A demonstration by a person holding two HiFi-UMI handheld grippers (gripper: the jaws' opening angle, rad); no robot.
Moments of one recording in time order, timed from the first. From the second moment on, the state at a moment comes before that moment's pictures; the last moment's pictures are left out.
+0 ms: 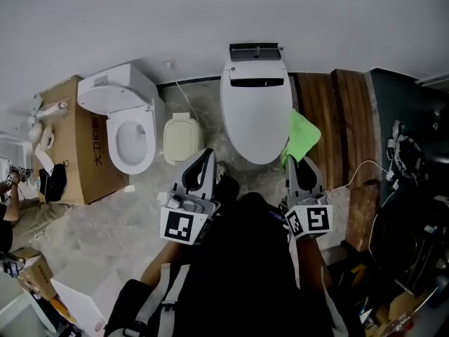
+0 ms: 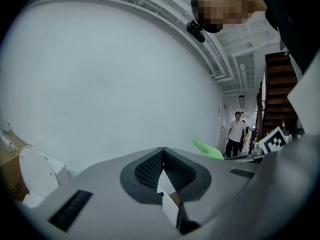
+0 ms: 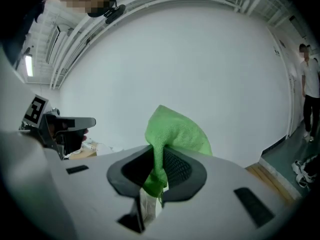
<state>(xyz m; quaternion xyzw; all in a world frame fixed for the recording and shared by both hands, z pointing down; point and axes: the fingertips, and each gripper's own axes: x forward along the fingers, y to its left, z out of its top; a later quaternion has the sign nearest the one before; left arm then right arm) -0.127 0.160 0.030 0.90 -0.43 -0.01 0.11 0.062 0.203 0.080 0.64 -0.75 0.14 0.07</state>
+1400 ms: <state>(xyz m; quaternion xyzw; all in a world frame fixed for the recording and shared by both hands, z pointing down) -0.116 -0.015 0.135 0.80 -0.58 0.01 0.15 0.039 -0.130 0.380 0.43 -0.83 0.17 0.30</state>
